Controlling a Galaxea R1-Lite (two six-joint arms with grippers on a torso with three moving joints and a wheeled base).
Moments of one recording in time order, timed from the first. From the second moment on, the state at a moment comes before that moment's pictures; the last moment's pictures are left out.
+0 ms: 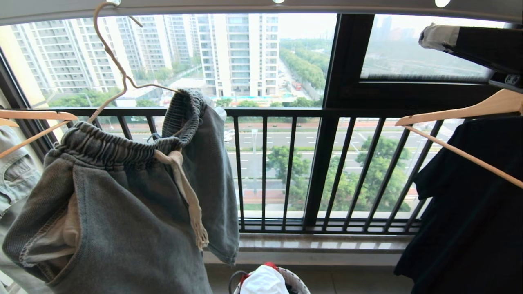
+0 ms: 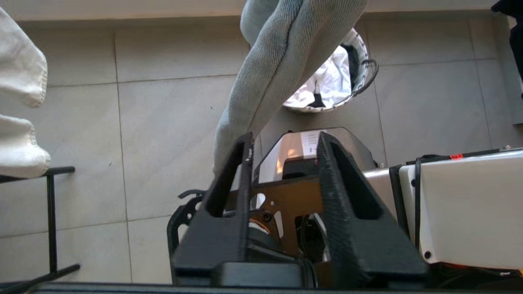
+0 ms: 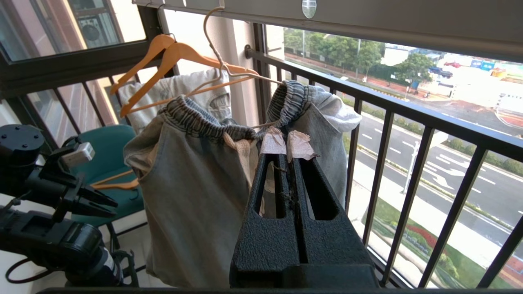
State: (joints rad) left arm -0.49 0.52 -0.65 0.81 0.15 -0.33; right arm 0.40 1.23 -1.12 -0.35 0.60 0.19
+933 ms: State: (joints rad) left arm -0.49 0.51 -0.39 0.18 0.18 -0.13; right arm 0.40 1.24 -1.12 -0.35 0.60 0.18
